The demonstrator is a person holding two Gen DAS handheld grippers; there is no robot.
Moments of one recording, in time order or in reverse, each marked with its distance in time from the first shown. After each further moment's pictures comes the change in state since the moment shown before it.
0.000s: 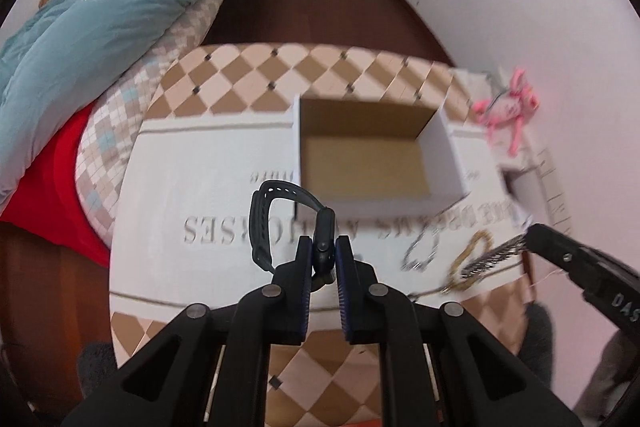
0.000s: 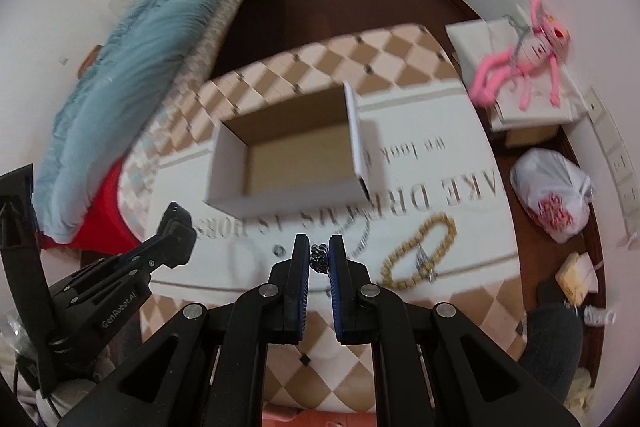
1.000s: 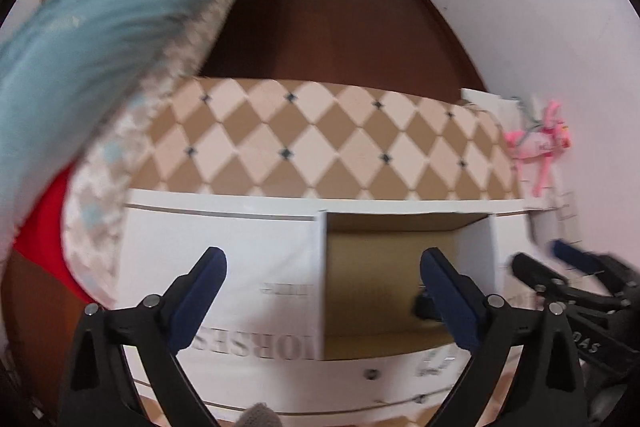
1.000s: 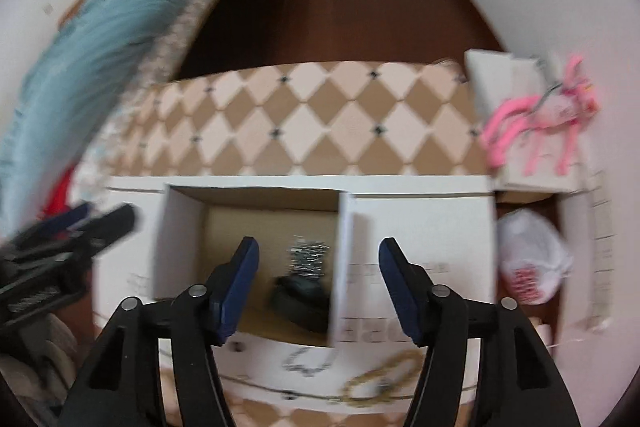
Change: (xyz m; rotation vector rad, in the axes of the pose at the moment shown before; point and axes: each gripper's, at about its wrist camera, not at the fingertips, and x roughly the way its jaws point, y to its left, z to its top) left arm 0.061 0.017 0.109 -0.038 0.048 0.095; right arm 0.096 0.016 0.128 -0.172 0.123 -0.177
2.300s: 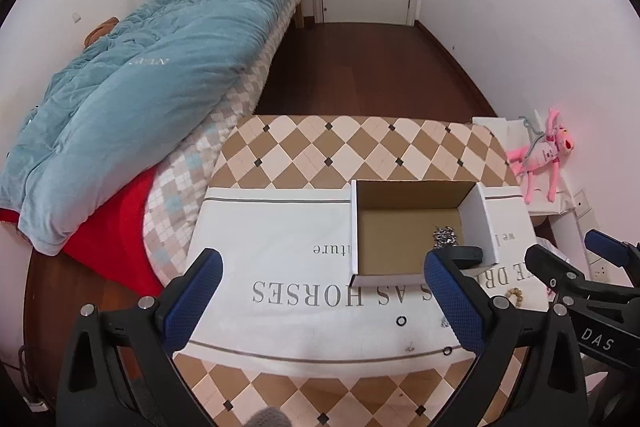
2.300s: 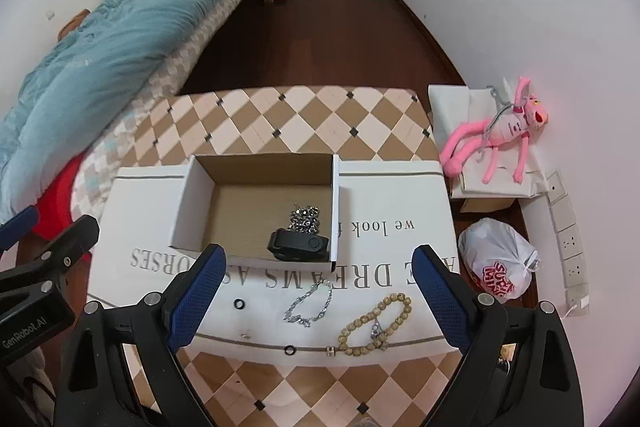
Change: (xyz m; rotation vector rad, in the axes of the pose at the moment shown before) left arm -0.110 0.003 -0.086 0.030 -0.218 0.101; right arm -0.091 0.026 -0.088 0.006 -0.197 -0.072
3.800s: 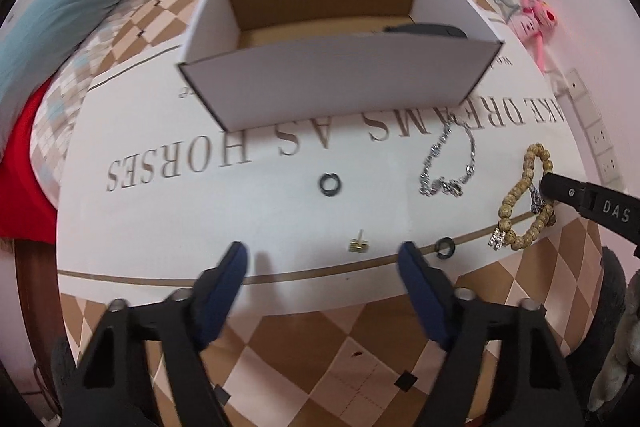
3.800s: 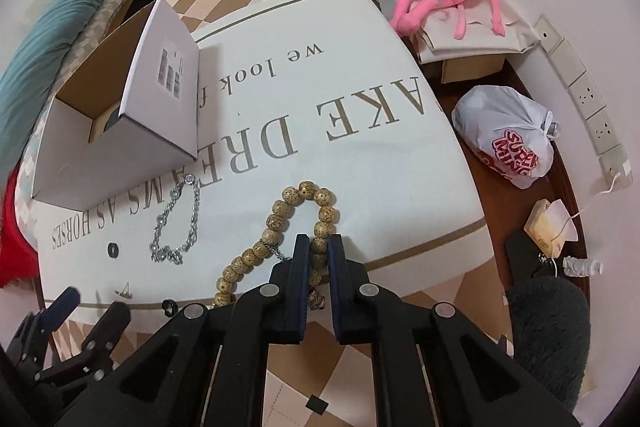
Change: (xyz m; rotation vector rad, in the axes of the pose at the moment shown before) left arm 0.129 -0.091 -0.130 0.172 0.309 -0.084; right arm 0.129 -0.100 -0.118 0.309 0.243 0.001
